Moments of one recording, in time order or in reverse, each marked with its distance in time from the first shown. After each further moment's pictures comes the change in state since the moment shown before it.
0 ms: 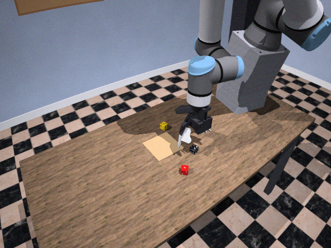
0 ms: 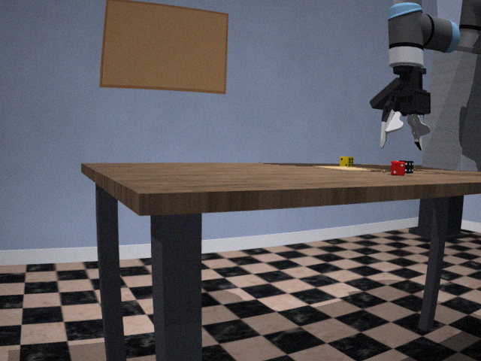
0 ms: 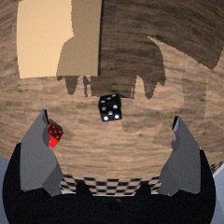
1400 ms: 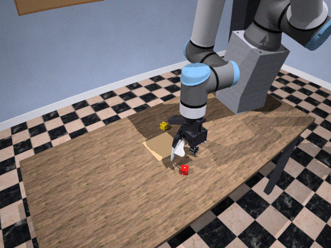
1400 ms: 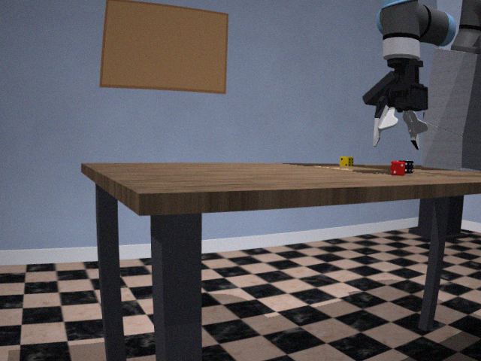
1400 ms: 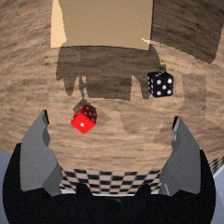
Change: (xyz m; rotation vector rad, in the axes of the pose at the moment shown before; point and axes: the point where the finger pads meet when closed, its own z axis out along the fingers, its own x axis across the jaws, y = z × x) arm -0.069 0.043 -0.001 -0.001 -0.003 -0.001
